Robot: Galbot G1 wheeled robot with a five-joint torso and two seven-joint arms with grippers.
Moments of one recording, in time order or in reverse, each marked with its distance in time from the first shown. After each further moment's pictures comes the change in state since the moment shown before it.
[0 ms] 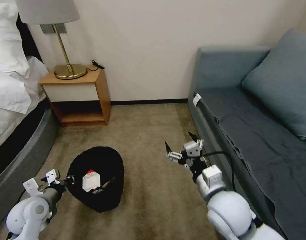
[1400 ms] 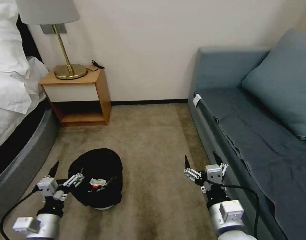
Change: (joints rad) left arm 0.345 -0.218 0.038 -0.273 0.533 -0.832 0.396; right arm -0.370 0.372 0.173 0.064 -0.332 0.160 -0.091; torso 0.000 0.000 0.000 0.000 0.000
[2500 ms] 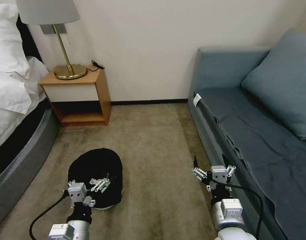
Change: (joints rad) left arm 0.074 0.027 0.270 -0.053 0.183 -0.057 -0.214; right arm 0.028 0.032 0.082 -0.062 0.004 0.034 0.004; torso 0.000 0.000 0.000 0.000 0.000
